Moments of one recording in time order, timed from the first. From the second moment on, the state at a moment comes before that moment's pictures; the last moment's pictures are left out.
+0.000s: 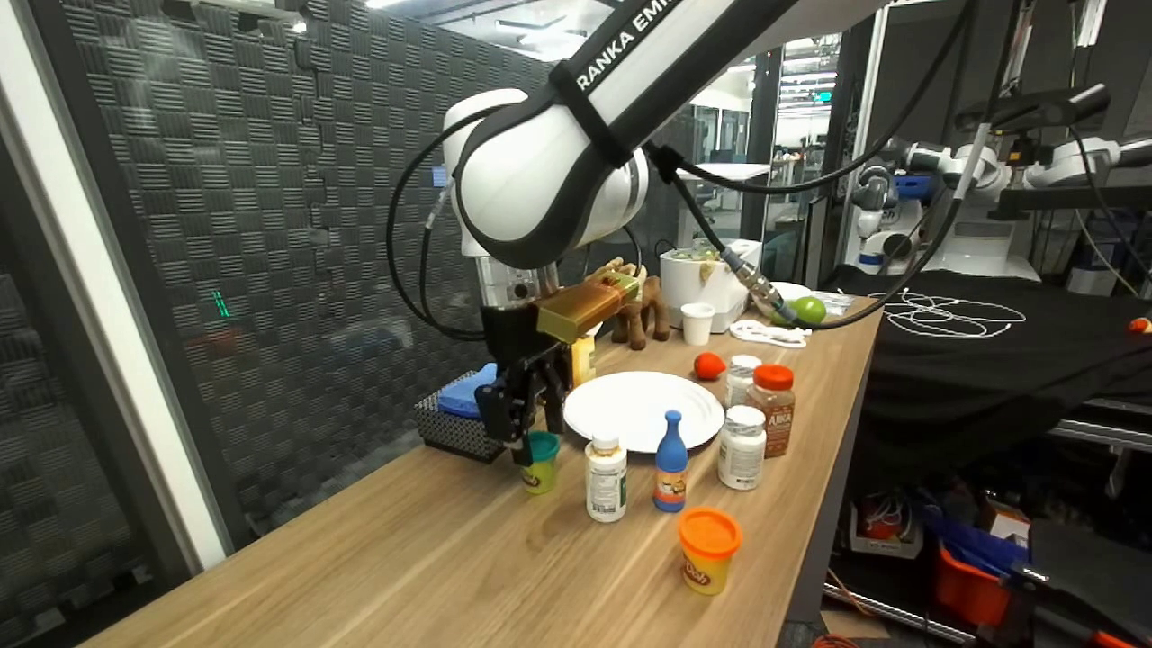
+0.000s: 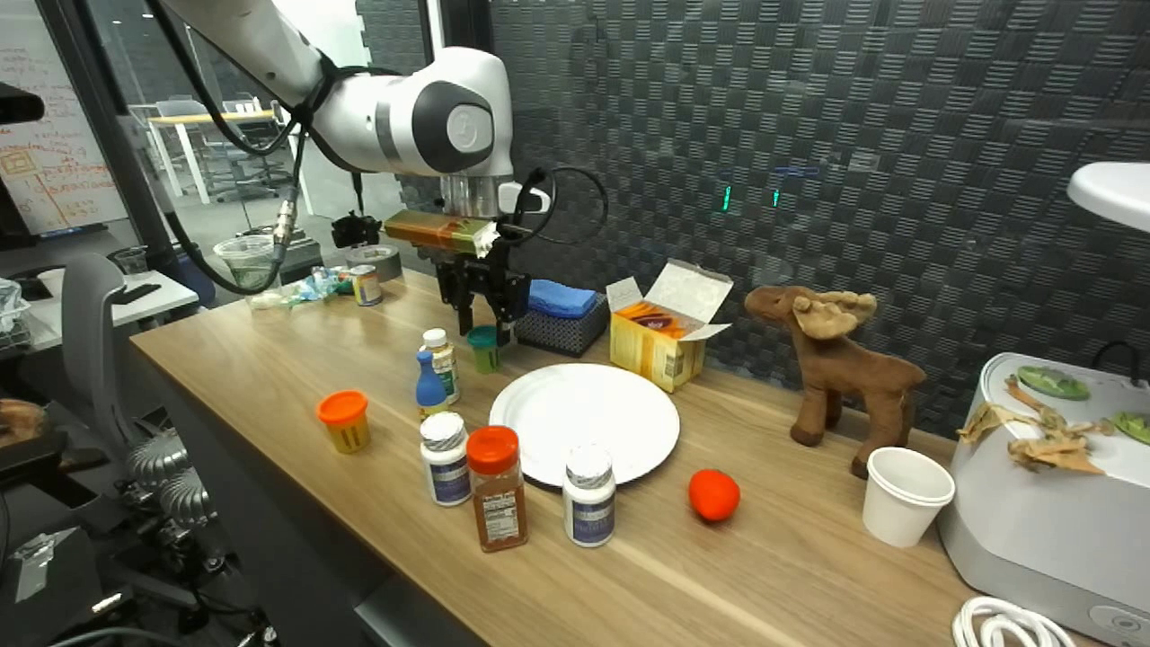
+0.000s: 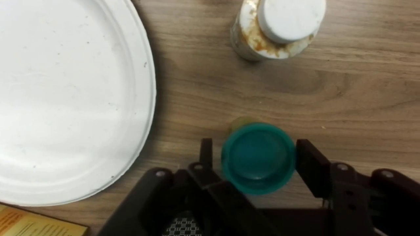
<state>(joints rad) 0.13 0.59 0.11 -1.67 -0.12 2.17 0.05</state>
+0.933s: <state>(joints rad) 0.13 0.49 0.06 -1.69 -0.12 2.17 0.06</state>
